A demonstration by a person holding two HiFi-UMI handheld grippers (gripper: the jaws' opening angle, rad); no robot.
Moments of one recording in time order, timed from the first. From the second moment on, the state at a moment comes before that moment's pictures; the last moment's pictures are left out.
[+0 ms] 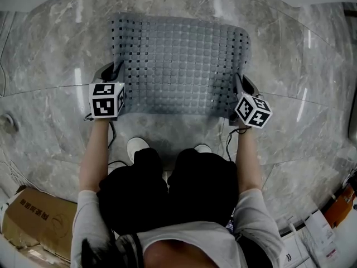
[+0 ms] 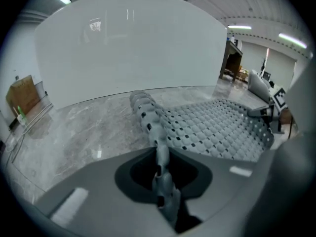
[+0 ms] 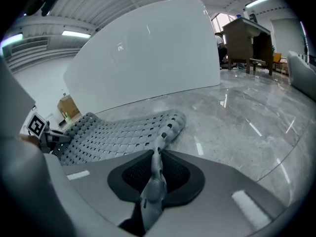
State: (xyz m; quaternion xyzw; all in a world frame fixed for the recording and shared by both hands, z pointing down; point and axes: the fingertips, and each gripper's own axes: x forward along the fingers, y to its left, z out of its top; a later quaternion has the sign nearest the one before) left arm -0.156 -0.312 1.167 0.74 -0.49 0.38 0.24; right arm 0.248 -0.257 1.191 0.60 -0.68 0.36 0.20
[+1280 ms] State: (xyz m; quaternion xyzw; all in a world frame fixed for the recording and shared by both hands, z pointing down) left arm -0.133 -0.314 0.701 0.79 -0.50 0.27 0.22; right arm 0.219 -0.277 0.718 0.62 -0.71 0.28 0.18
